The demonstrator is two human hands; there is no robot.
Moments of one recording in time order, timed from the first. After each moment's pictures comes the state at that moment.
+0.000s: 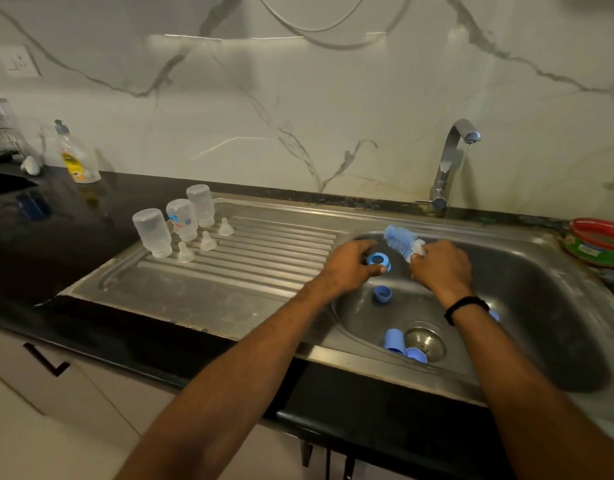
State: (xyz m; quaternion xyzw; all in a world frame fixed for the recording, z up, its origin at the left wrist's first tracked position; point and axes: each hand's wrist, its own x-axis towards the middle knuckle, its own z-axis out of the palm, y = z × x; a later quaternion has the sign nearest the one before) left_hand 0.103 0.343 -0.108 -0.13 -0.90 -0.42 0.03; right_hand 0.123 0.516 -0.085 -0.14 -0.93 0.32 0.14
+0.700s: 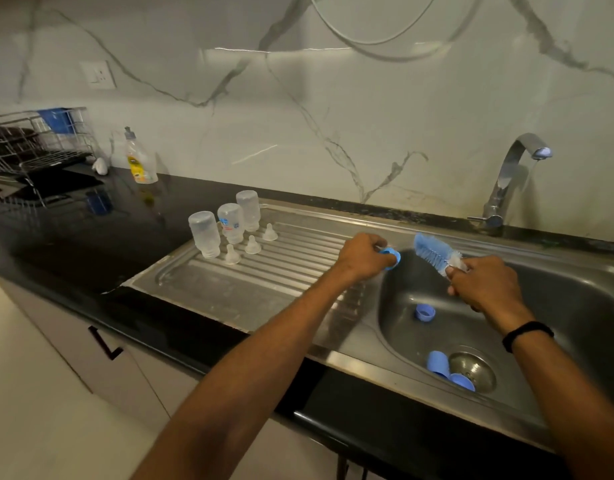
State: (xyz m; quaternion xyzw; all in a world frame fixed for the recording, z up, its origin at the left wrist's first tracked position) left_hand 0.097 0.294 -0.073 -0.03 -0.90 -0.43 0.06; right_hand 0.130 0.507 -0.071 -0.04 -0.93 0.36 0.11
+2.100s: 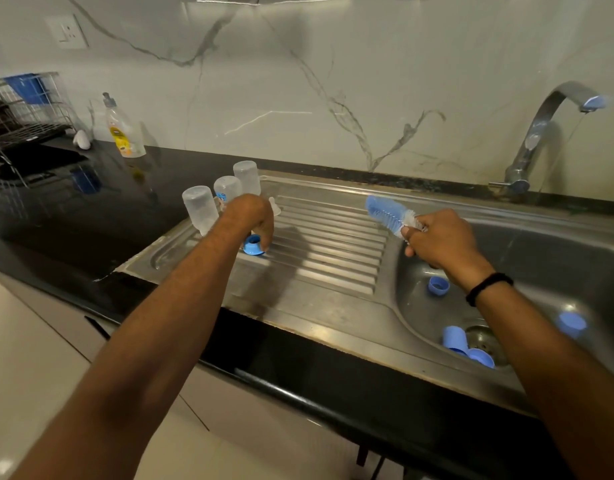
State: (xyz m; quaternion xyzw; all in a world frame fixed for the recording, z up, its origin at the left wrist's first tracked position) left_hand 0.092 0.113 -0.021 0.16 -0.97 -0.01 -0.20; right_hand 0.108 0.419 -0.067 0.05 -0.92 0.39 0.09
